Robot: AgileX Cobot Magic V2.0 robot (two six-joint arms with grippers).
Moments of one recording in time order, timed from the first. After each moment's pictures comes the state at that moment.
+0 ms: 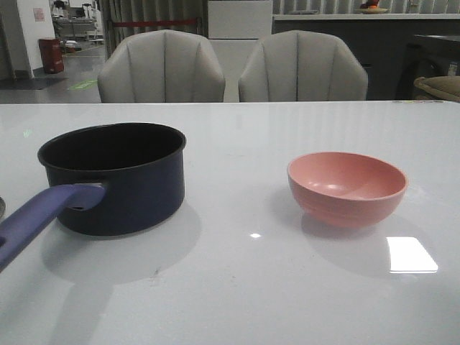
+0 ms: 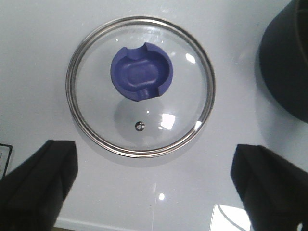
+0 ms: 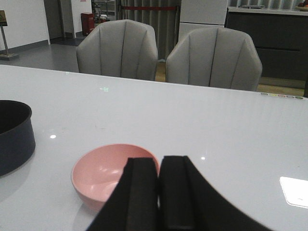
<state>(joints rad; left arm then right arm) 0.11 1.18 -0.85 -0.01 0.79 -0.10 0.24 0.25 -0.12 0.31 -0.04 -0.28</state>
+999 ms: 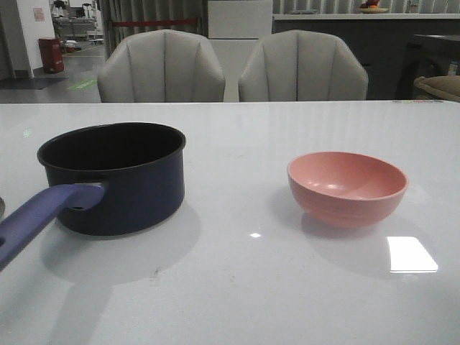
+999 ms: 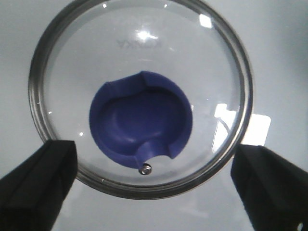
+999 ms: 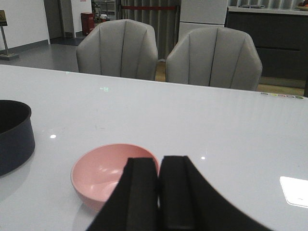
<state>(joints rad) 0.15 1.73 -1.23 -0.03 1.02 0.01 0.24 0.25 -0.12 0.31 -0.04 -0.28</state>
